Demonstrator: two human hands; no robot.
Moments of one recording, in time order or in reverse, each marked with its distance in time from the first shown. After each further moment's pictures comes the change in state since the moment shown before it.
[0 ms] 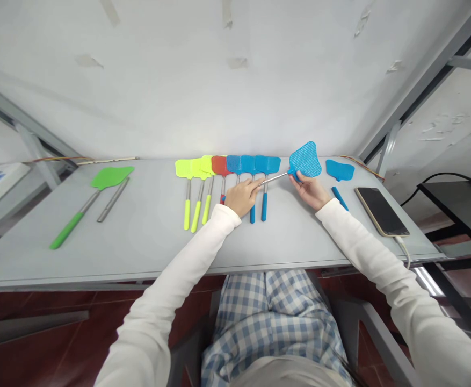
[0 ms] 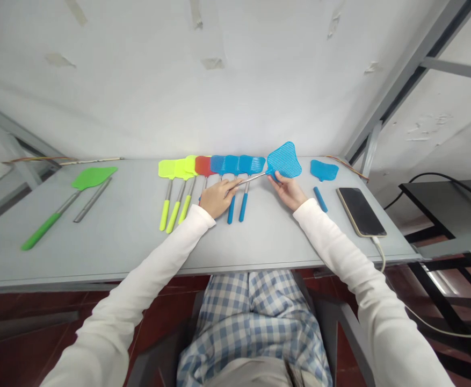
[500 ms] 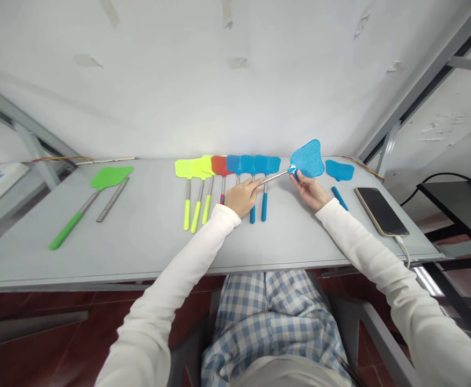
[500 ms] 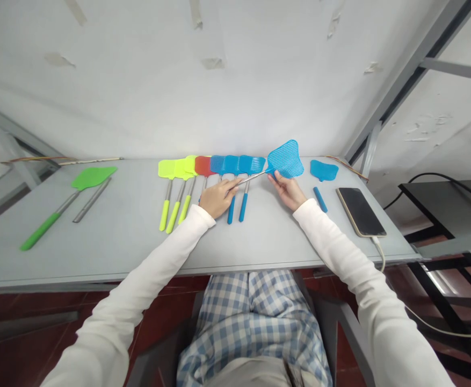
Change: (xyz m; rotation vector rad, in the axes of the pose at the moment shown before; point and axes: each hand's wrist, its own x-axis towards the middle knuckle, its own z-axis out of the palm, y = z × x) left_hand -0.002 0.003 -0.004 0.015 -0.015 0.000; right_hand -0.003 0.001 0.001 -0.038 -0.008 -0.054
